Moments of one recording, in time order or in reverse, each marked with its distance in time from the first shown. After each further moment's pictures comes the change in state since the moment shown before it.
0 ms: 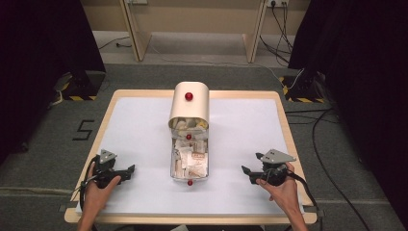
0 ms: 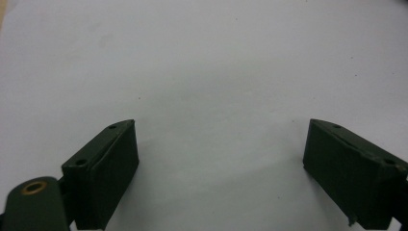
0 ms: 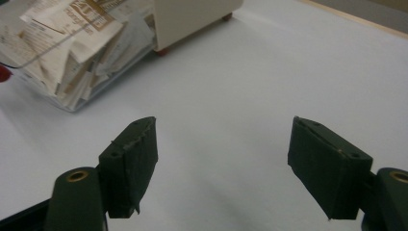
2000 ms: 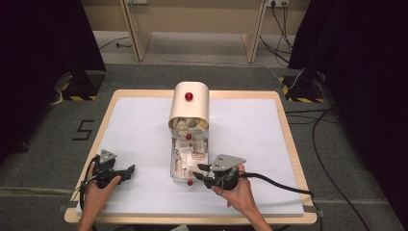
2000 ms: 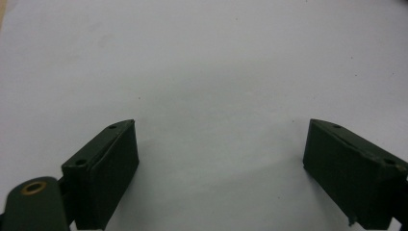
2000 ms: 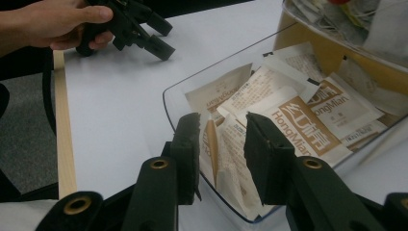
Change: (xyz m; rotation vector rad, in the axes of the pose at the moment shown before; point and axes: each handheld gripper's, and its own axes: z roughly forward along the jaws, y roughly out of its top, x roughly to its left) left arm 0.000 0.000 0.000 -0.001 0.000 -0.002; right arm 0.107 0.057 0.056 -0.094 0.342 -0.141
